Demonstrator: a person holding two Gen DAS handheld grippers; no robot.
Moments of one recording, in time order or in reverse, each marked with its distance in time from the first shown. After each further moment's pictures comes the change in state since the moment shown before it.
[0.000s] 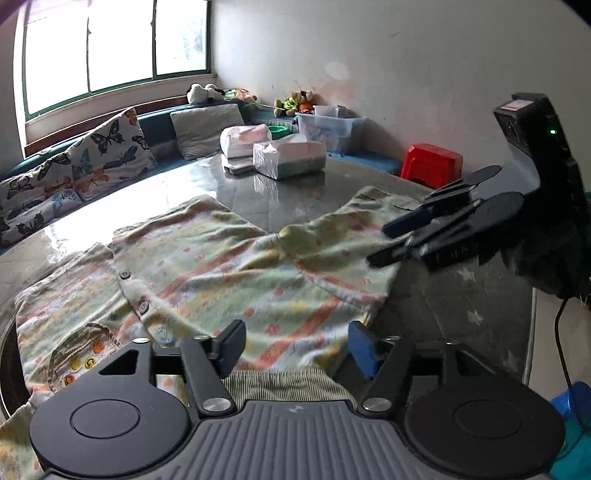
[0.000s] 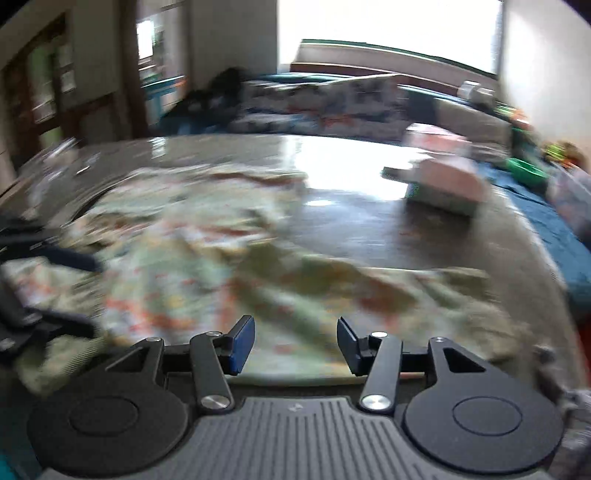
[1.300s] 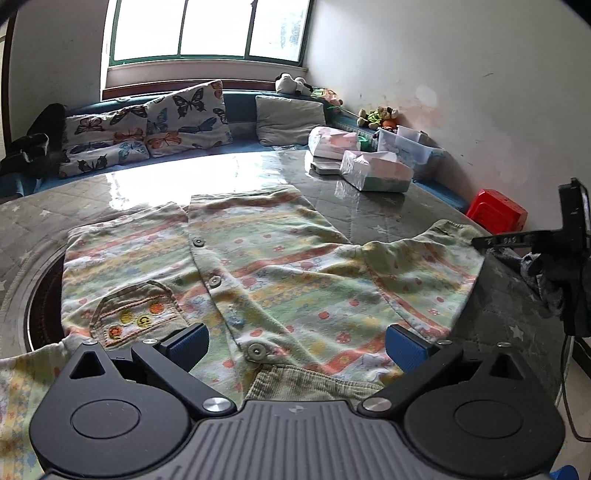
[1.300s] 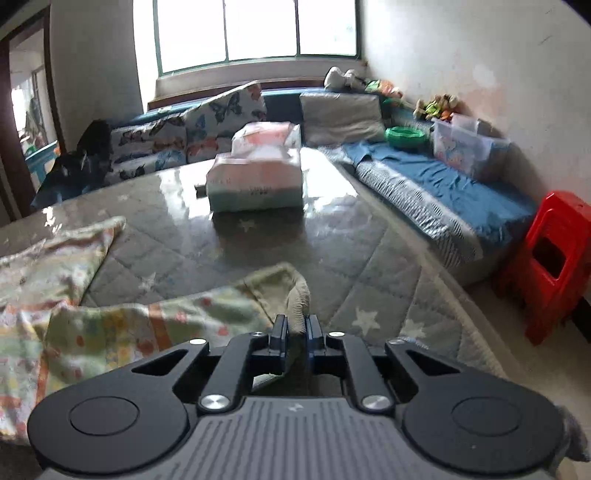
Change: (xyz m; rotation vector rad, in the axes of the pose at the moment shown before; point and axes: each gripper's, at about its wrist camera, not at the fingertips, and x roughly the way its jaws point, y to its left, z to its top) left arm -0.011 0.039 -0.005 -0.264 -0.008 0.153; right arm 0.014 -0.108 -0.009 0.279 -0.072 -0.243
